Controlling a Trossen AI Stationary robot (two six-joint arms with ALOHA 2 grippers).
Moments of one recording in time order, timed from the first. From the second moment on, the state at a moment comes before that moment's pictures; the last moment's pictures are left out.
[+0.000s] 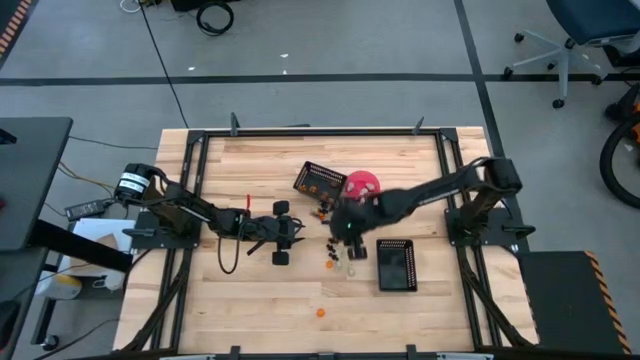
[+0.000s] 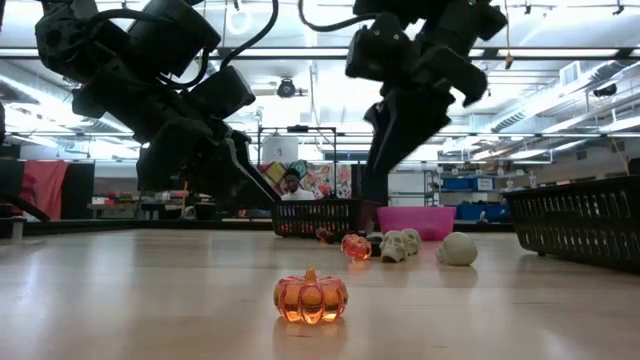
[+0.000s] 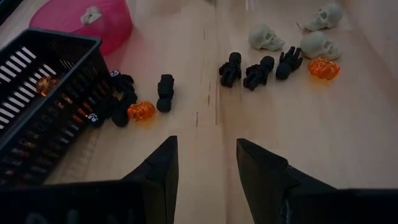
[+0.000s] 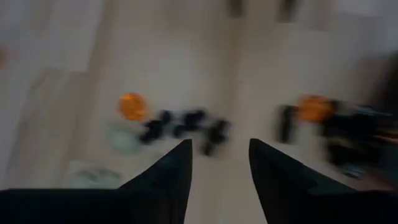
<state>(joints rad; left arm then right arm) -0.19 1.61 0.53 0.48 -0.28 0.04 0.13 1.73 1.13 -0.43 0.04 -0.03</state>
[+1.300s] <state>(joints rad) -0.19 1.61 0.53 0.53 -0.28 0.03 0.14 1.95 1.19 -0.46 0.17 0.07</state>
